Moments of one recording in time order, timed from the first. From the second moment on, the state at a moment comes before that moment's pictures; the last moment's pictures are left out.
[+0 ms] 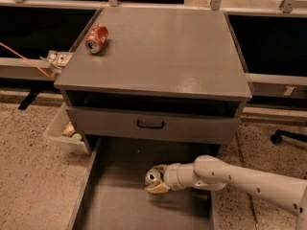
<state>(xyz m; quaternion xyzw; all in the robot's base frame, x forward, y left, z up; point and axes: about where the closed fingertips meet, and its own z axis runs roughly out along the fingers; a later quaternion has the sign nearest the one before) 0.525 -0.020 0.416 -0.53 0.72 0.26 0.36</state>
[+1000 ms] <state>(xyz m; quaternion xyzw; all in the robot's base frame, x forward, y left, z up) 0.517 -0.030 0.431 -0.54 0.71 0.26 0.37</state>
